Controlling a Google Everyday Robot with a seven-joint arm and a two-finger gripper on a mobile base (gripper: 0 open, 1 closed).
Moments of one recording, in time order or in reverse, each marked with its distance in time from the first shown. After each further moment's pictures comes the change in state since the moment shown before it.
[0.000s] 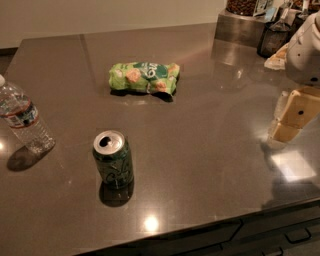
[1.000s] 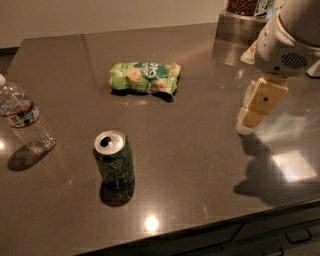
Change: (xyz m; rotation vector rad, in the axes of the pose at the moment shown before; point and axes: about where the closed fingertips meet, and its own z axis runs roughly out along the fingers) arm -0.041 -0.023 0.020 -0.016 -0.063 0.018
